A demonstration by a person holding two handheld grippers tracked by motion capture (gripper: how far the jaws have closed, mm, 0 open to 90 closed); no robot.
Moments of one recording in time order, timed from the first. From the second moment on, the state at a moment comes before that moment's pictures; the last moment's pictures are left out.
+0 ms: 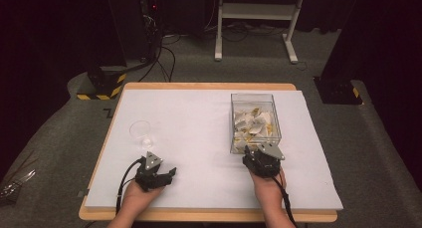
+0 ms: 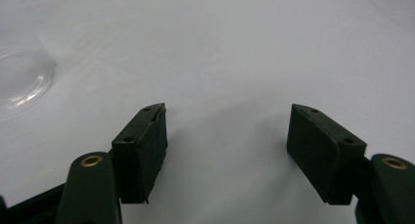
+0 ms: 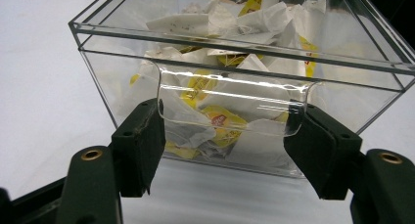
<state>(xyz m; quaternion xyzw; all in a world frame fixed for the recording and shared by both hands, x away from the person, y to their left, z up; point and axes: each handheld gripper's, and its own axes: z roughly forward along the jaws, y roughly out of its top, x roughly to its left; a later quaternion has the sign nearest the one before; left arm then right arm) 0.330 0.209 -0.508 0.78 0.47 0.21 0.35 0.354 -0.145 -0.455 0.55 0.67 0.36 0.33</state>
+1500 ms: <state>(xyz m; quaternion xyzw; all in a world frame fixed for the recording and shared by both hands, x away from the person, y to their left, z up) 0.330 0.209 -0.508 0.78 0.47 0.21 0.35 0.303 -0.150 -0.457 0.54 0.68 0.37 0.33</state>
